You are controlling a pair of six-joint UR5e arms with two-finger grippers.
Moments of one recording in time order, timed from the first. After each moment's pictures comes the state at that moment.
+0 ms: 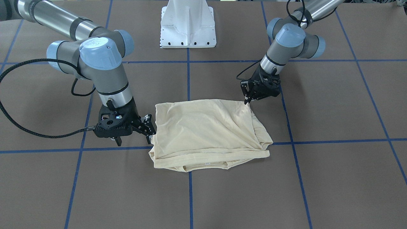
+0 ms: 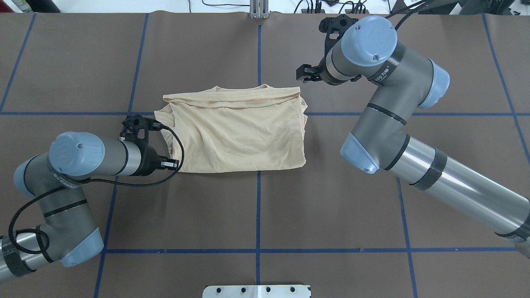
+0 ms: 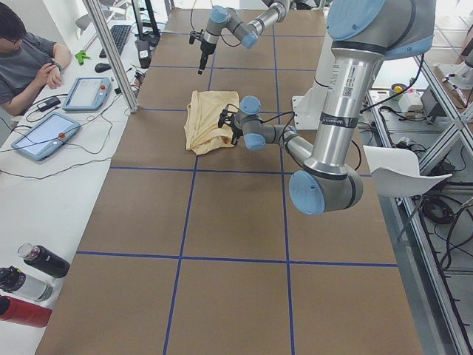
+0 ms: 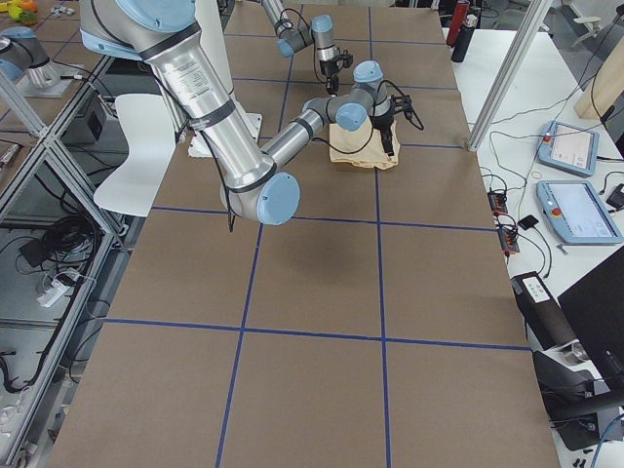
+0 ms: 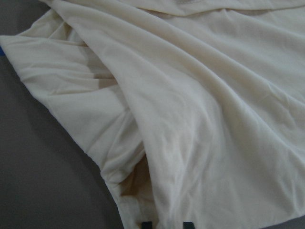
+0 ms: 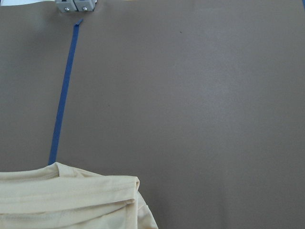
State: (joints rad) left arm -0.54 -1.82 -1.71 -2.27 -1.79 -1.05; right arm 0.75 -0.92 1.56 -1.32 1.75 1.08
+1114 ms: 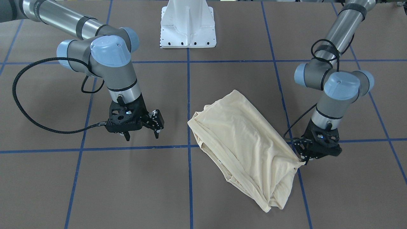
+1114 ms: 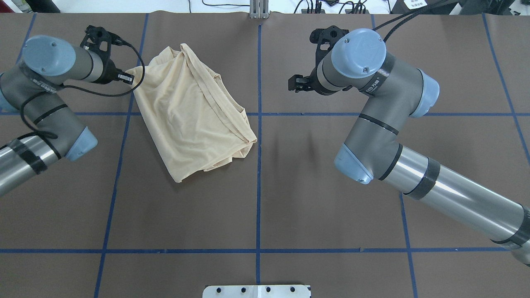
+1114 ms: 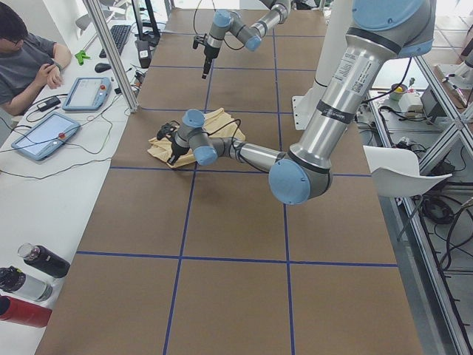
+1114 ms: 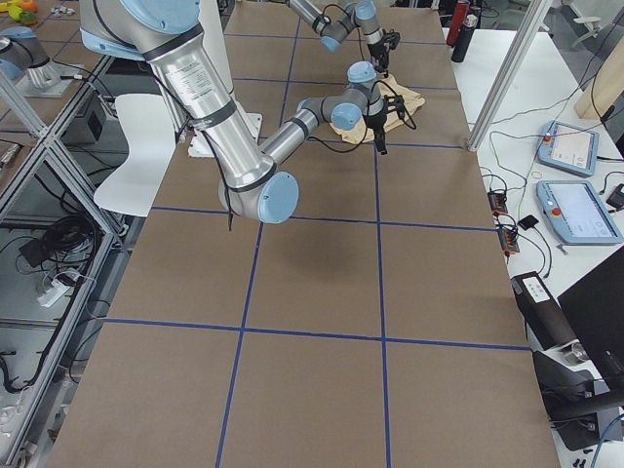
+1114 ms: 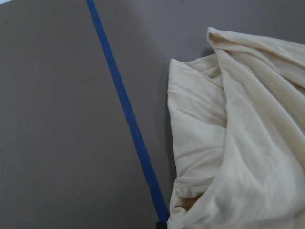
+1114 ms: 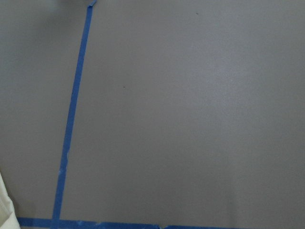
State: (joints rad) left arm -0.92 -2.09 -1.19 -2.35 -1.79 -0.61; right arm 0.71 -0.91 1.56 -1.32 1.75 1.09
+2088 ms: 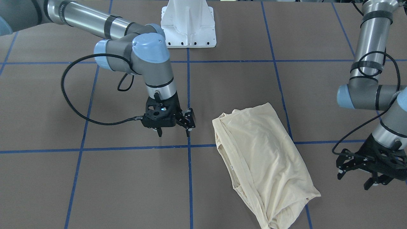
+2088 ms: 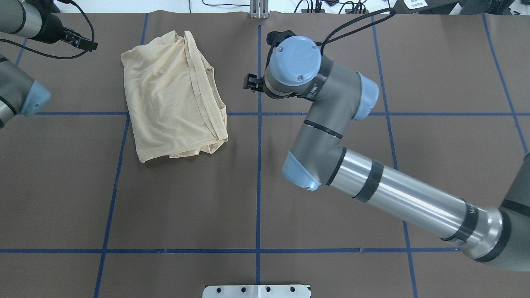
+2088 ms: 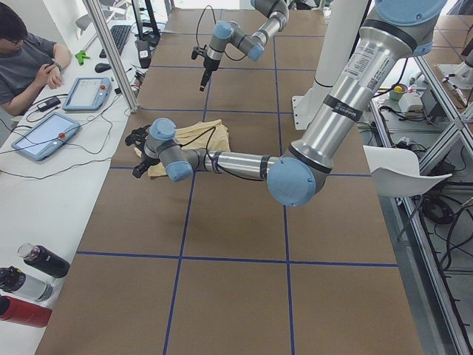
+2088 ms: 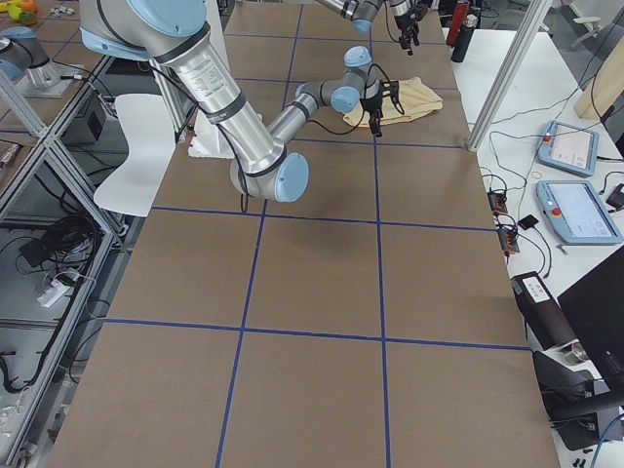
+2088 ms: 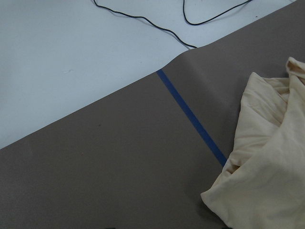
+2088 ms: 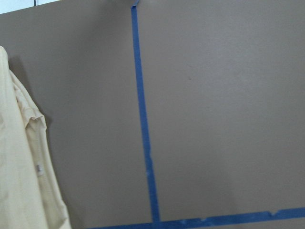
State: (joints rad) left arm -1.14 -2.06 -1.13 -2.48 -2.03 -0.37; right arm 0.61 -0.67 1.37 -1.32 1.65 1.34
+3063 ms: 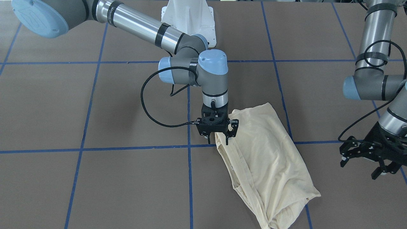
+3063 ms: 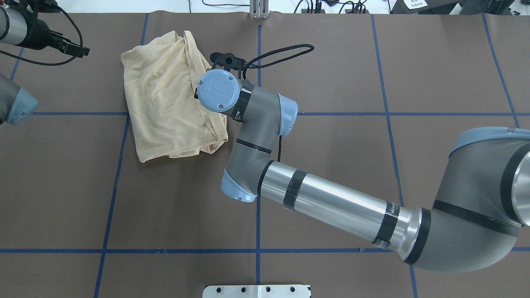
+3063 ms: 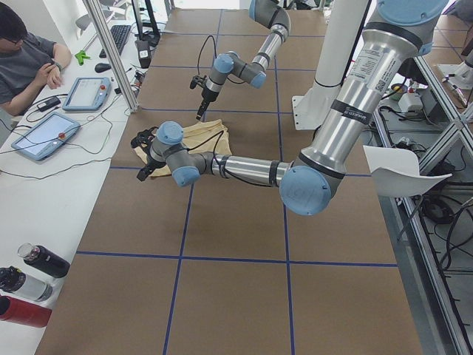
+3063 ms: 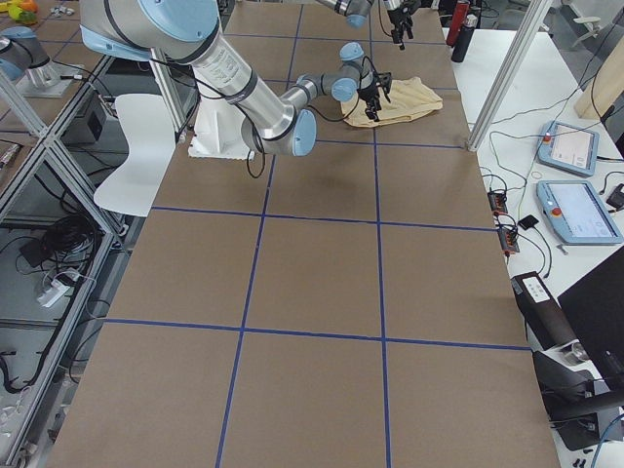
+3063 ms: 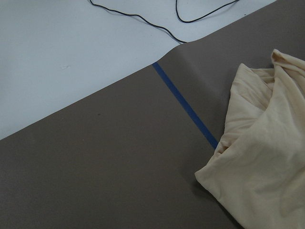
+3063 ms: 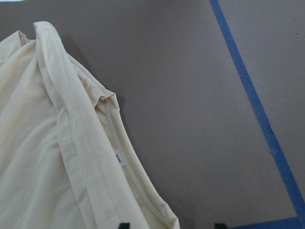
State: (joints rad) left arm -1.14 -2.00 -1.20 -2.49 -2.03 -0.37; right arm 0.51 -0.43 0.93 -1.11 1.51 1.44
